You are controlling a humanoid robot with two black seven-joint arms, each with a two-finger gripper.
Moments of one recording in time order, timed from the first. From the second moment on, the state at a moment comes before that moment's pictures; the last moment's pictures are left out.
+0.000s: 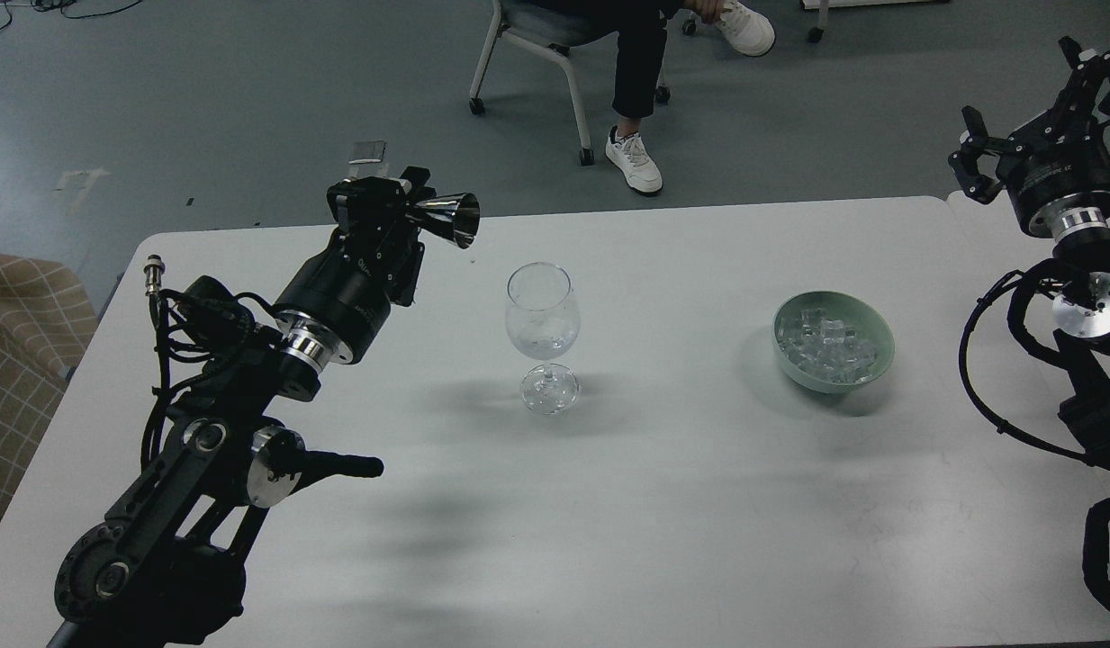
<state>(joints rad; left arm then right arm) -0.20 0.20 -1.25 -1.69 0.87 0.10 0.11 0.65 -0.31 1.40 0.65 -0.46 0.30 0.24</state>
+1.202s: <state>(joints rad) -0.38 0.13 -1.61 -0.71 -0.12 -0.33 0.10 0.61 -0.31 1.39 0.65 -0.46 0.30 0.24</state>
